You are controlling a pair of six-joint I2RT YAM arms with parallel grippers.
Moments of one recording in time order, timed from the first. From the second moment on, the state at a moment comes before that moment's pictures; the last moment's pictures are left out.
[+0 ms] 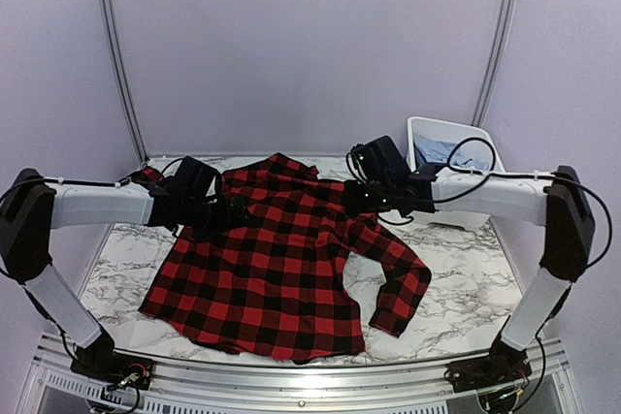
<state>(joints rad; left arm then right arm) -0.58 1.63 0.98 -0.19 0.02 -0.67 0.77 1.66 1.23 -0.32 0.24 0.50</state>
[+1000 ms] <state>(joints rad) -0.48 1.18 0.43 -0.27 -0.20 -0.93 0.56 2.36 1.72 -0.14 0.09 0.45</state>
